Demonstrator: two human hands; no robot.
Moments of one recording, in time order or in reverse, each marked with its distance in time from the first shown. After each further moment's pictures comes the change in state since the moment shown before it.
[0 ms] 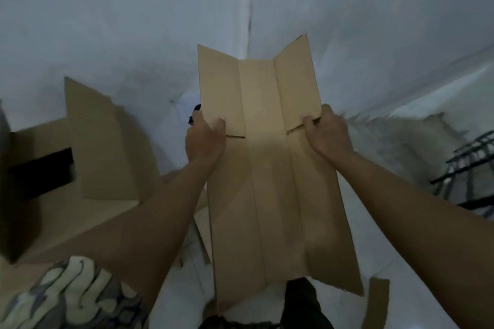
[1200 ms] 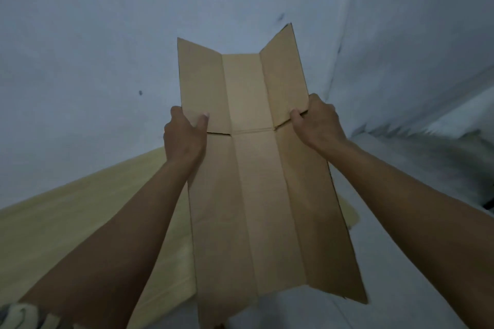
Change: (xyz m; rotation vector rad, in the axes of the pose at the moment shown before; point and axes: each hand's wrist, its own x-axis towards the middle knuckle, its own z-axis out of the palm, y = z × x) left_hand -0.084 -0.252 -0.560 -0.009 0.191 0.260; right_hand -0.438 -0.405 0.128 0.098 0.101 -0.172
